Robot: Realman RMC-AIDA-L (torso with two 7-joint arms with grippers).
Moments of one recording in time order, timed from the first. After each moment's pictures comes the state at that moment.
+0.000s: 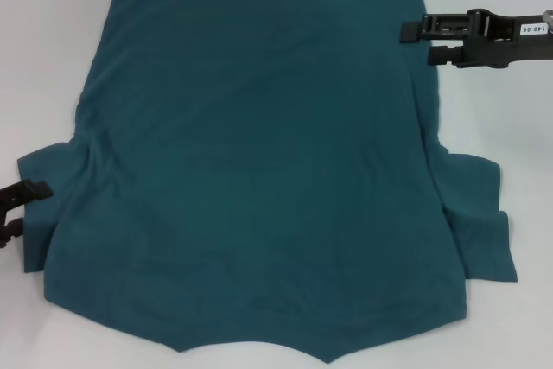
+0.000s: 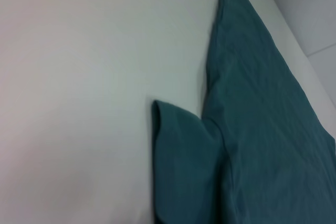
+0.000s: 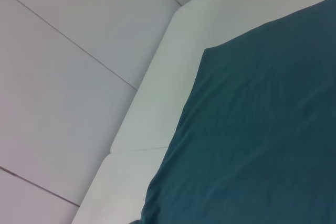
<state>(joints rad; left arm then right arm) -0.42 -2.05 0.23 0.72 2.30 1.31 -2.38 0.81 1.88 -0.70 -0.62 -2.05 -1.37 2.41</state>
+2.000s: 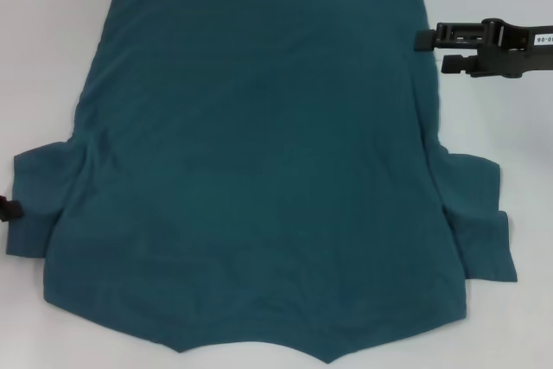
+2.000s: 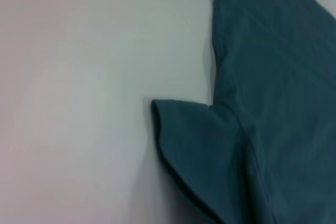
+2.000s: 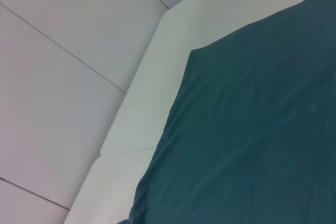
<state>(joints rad) -0.52 -2.00 0.27 0.81 2.55 1.35 -2.39 0.78 1.87 -0.70 -0.62 -2.05 -1.36 2.41</state>
